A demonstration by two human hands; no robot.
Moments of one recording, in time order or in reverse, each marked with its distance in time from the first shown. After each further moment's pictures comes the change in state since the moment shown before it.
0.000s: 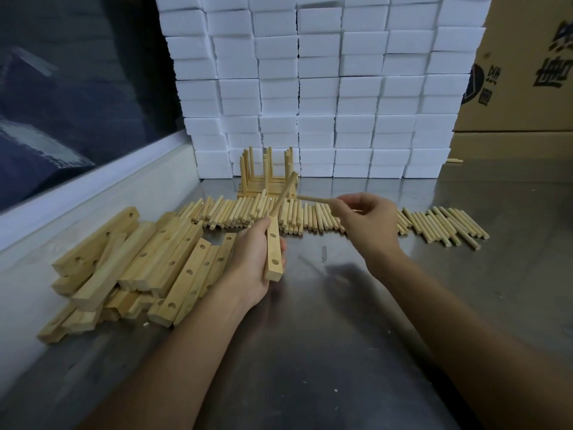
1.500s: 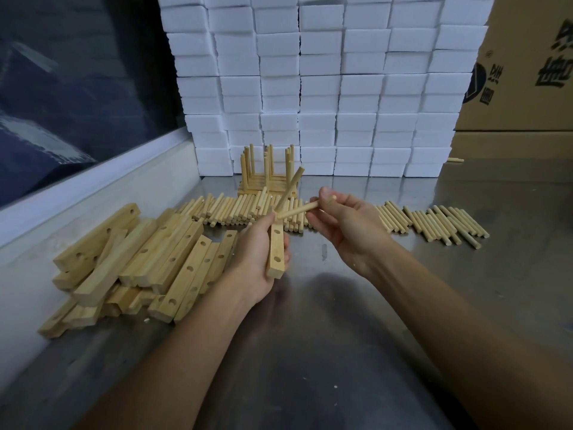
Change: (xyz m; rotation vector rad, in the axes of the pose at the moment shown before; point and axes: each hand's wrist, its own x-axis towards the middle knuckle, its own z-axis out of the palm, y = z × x) left_hand -0.002 0.001 0.005 -0.071 -0.046 -0.036; right_hand -0.011 -0.023 0.014 0.752 -0.272 0.417
